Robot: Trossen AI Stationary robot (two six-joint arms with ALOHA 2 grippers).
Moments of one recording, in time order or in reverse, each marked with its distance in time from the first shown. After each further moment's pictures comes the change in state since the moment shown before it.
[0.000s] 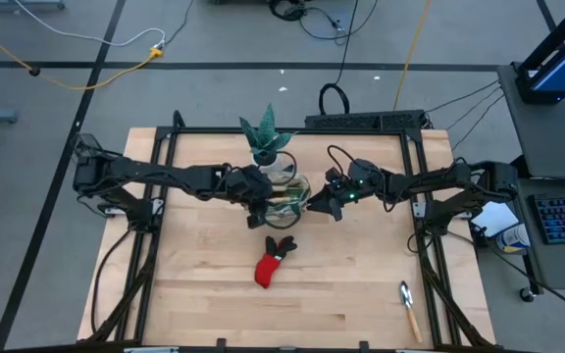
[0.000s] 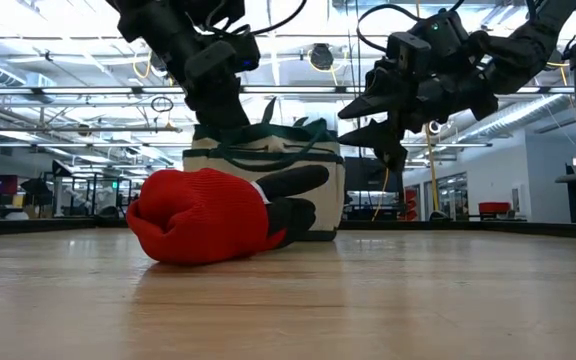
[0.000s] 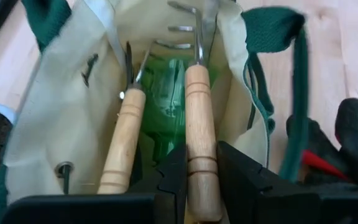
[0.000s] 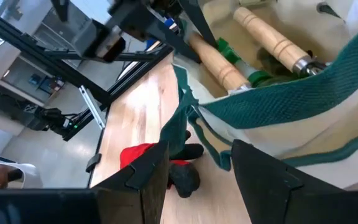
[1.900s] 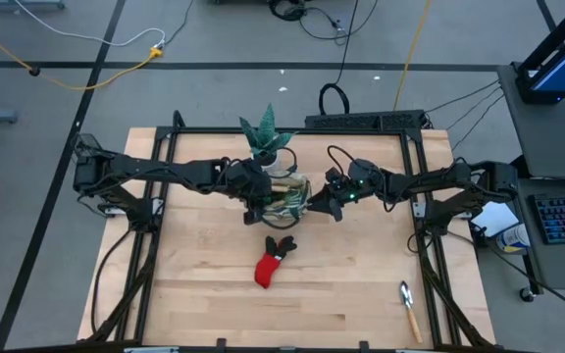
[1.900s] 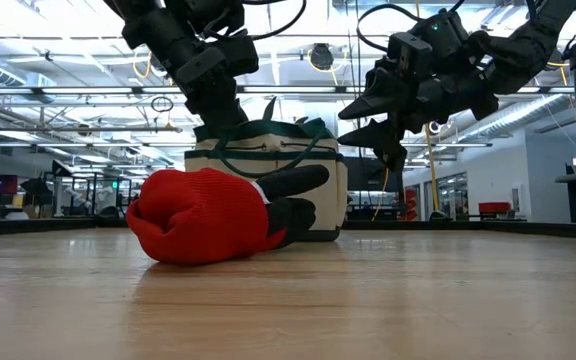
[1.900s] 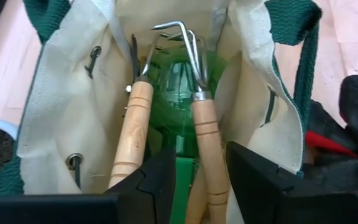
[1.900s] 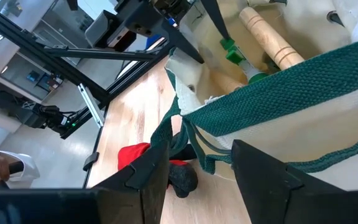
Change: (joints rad) left arm 0.056 0.000 0.000 -0.013 0.088 0.141; right arm 0.000 0.000 -0.001 0.001 0.000 -0.023
